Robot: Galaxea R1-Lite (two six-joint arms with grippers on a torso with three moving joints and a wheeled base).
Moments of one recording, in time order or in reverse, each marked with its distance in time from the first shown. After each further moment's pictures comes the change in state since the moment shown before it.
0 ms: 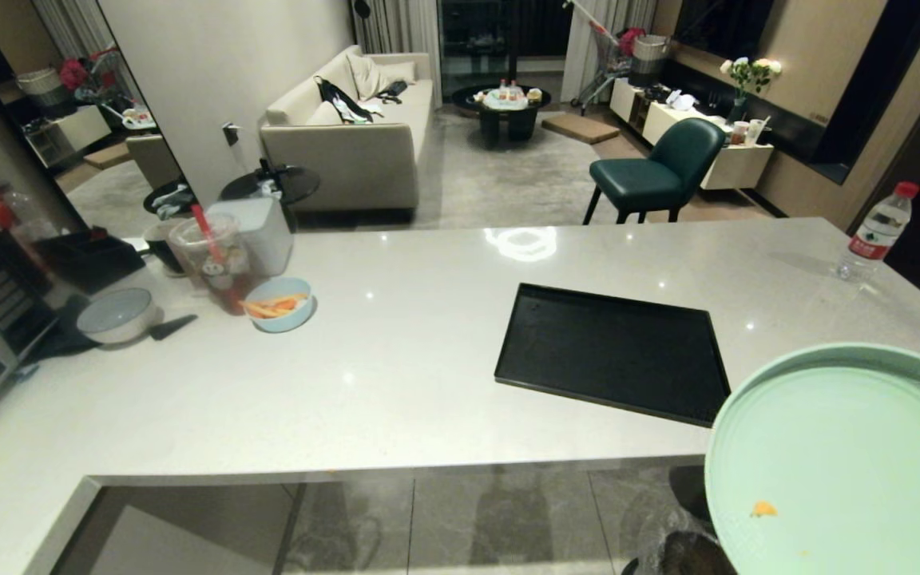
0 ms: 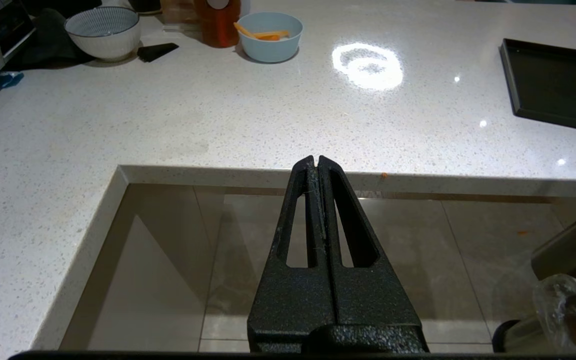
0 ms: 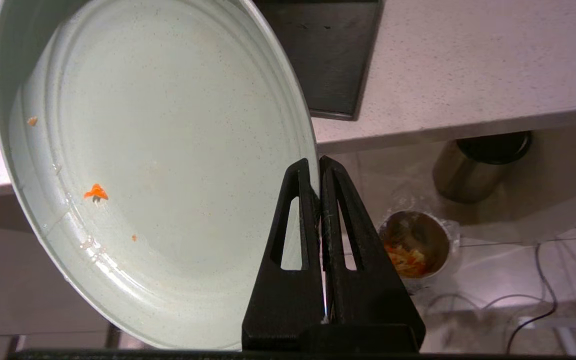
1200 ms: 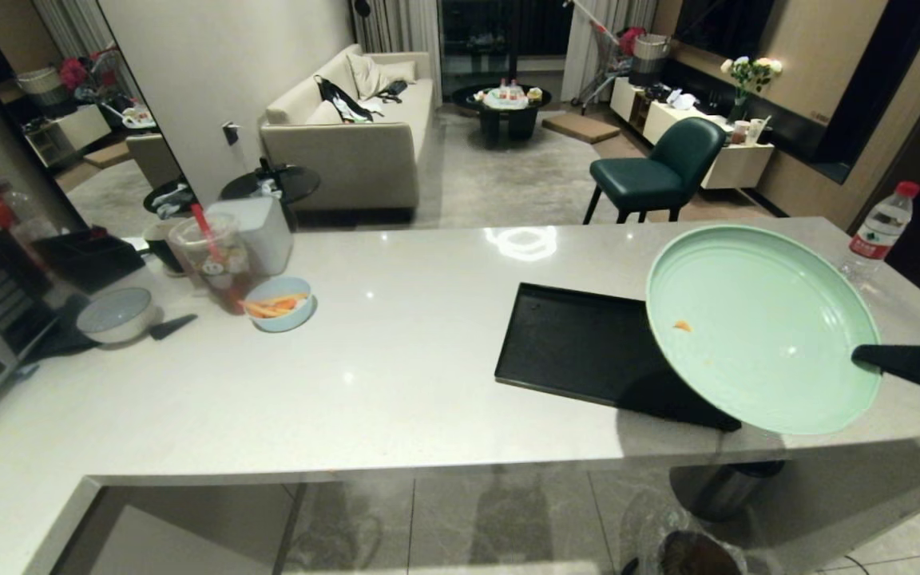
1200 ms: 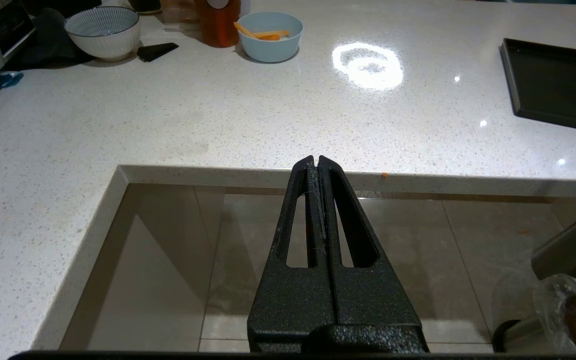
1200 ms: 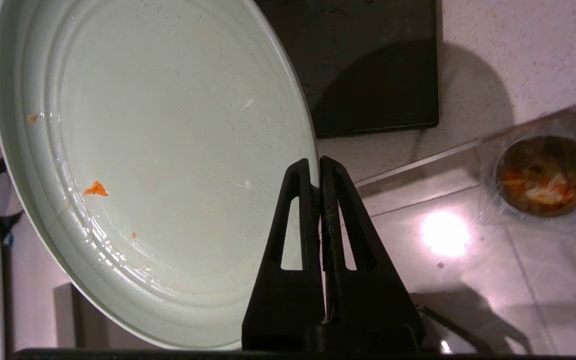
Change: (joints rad) left arm 0.000 0.000 0.000 0.000 0.000 0.000; right arm 0.047 0.593 -0.326 -0.083 0.043 0.401
